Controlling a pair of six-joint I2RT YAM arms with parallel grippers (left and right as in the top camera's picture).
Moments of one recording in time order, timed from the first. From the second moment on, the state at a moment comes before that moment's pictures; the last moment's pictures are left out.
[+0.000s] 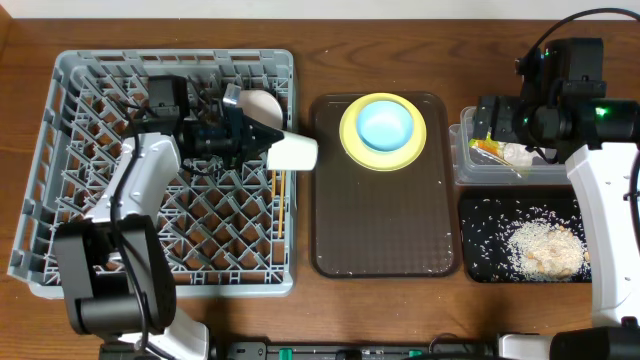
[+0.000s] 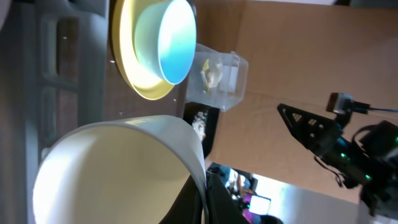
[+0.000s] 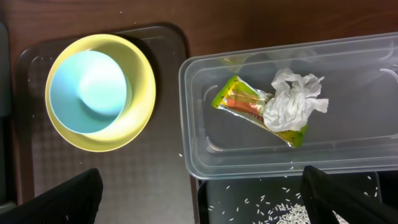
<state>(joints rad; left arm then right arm) 0.08 1.77 1.18 -0.60 1.21 -0.50 0.00 1.53 1.51 -1.04 -0.06 0.14</state>
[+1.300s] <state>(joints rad) 0.27 1.43 1.23 -0.74 0.75 -0.41 0.00 1.53 1.51 -1.04 -0.06 0.14</state>
